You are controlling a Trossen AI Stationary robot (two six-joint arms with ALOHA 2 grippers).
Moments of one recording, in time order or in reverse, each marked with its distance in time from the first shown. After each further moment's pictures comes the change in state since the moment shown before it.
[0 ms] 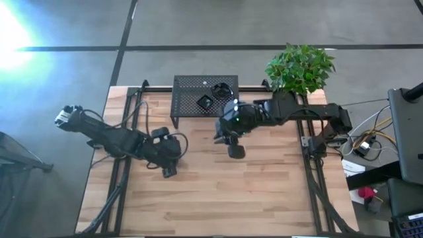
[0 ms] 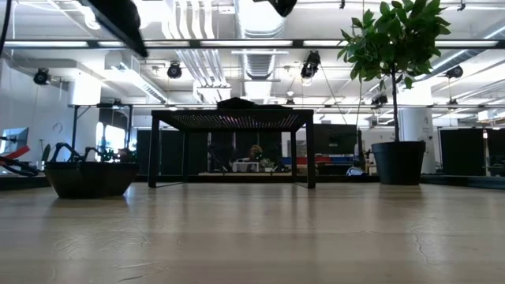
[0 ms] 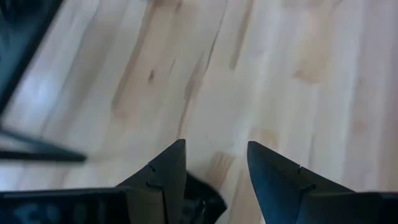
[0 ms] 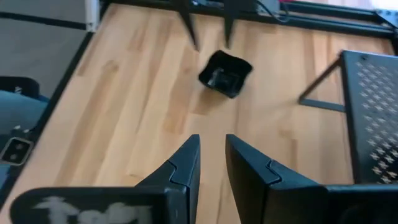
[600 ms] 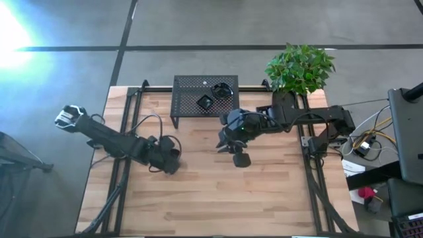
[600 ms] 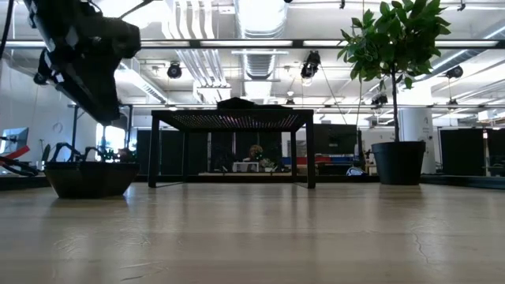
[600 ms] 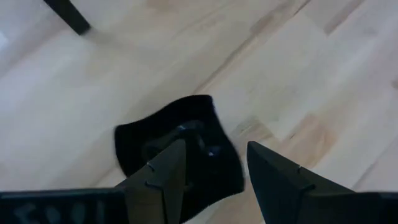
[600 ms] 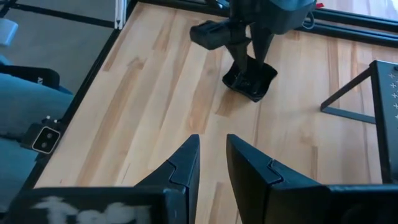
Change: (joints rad) left arm 0.002 0.001 -0.293 0.076 0.004 -0.607; right arm 0.083 -0.025 -0.004 -0.014 0.000 0.008
